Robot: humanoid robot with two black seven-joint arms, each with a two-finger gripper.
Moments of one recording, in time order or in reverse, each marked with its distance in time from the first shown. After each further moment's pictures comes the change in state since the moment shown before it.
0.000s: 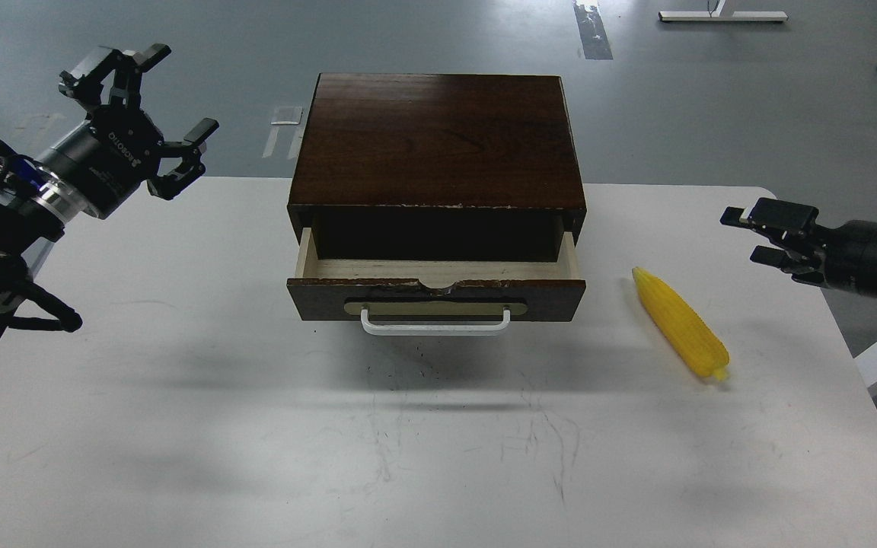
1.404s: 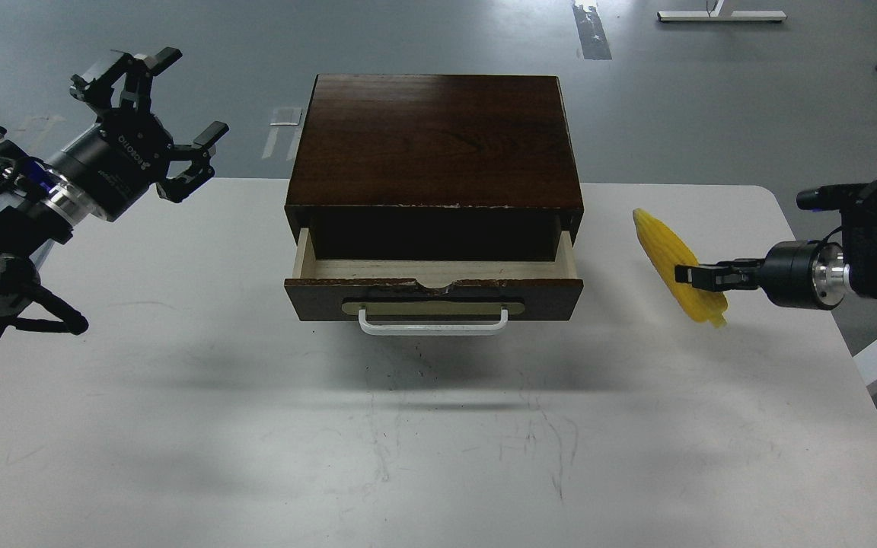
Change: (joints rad) left arm 0.002 -0.004 -0.002 -0.015 0.010 0.000 -0.002; right arm 0.310 0.093 -0.348 0.104 -0.304 -0.230 0.000
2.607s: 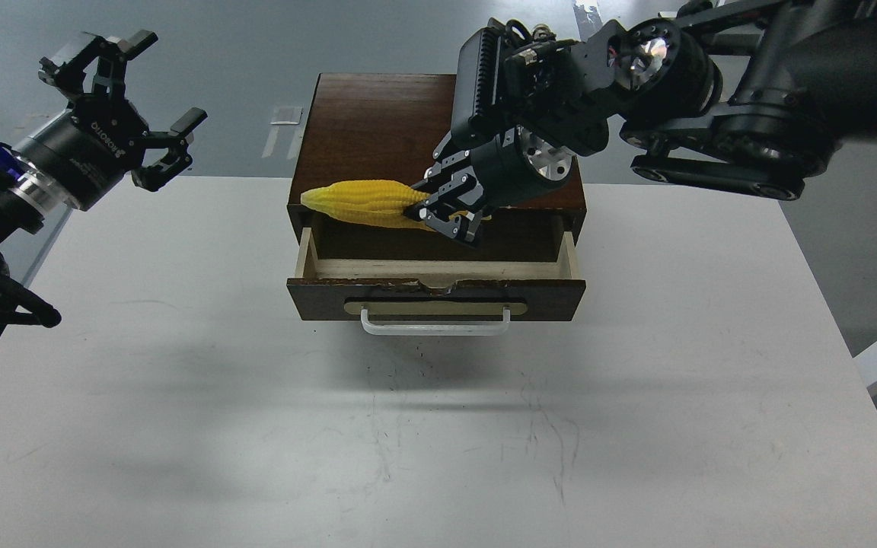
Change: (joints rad) left arm -0.006 0.065 -0.009 -0.037 0.004 0.000 0.005; right arm 0.706 0.646 -0.485 0.190 -0.166 -0.272 0.000
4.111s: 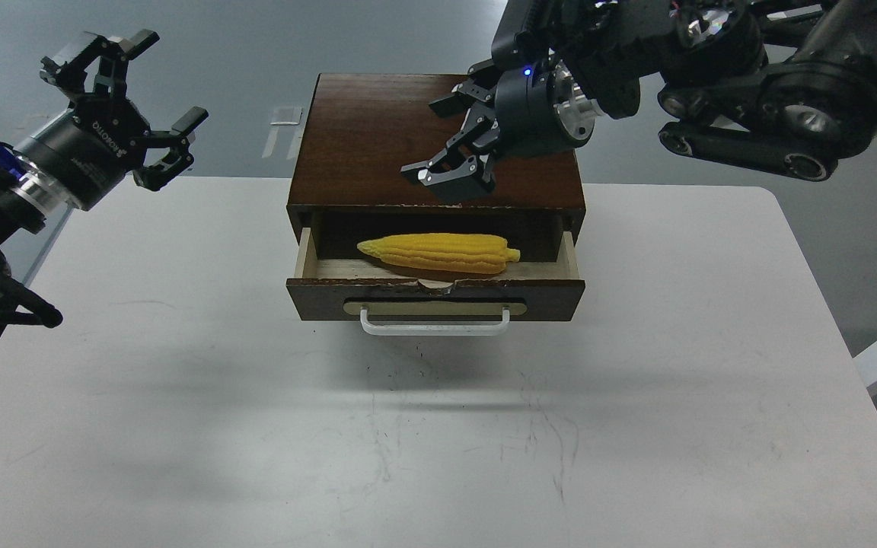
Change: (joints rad) left arm 0.000 -0.003 0.000 -0.001 0.001 0.000 -0.002; right arm -0.013 -0.135 0.098 -0.026 0.247 -0.015 0.000
